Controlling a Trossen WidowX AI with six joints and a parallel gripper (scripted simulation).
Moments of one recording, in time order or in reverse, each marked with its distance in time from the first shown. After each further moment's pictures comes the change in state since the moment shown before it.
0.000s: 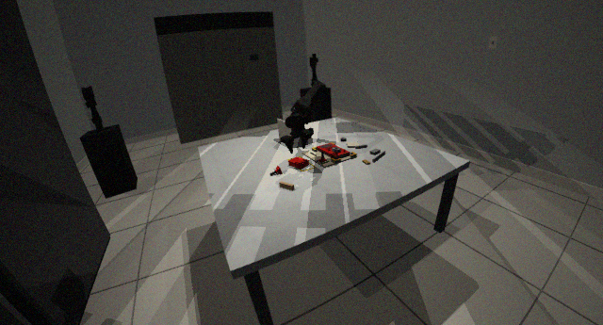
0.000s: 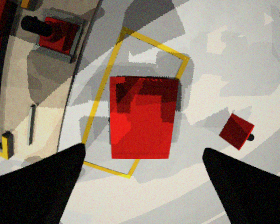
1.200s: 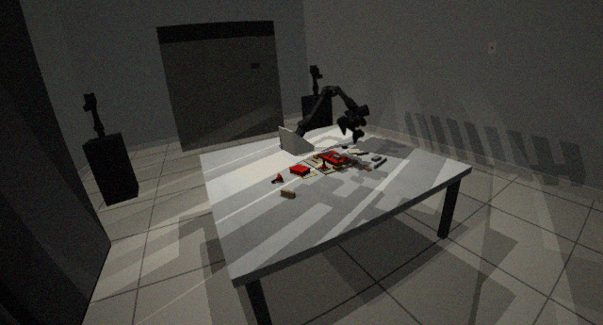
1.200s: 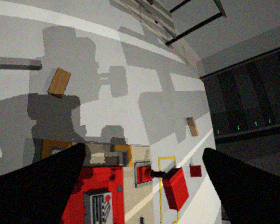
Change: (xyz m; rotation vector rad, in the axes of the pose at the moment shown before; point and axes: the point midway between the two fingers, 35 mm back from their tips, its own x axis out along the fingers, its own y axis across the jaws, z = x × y) arm -0.068 0.254 0.162 0.162 -0.507 -0.767
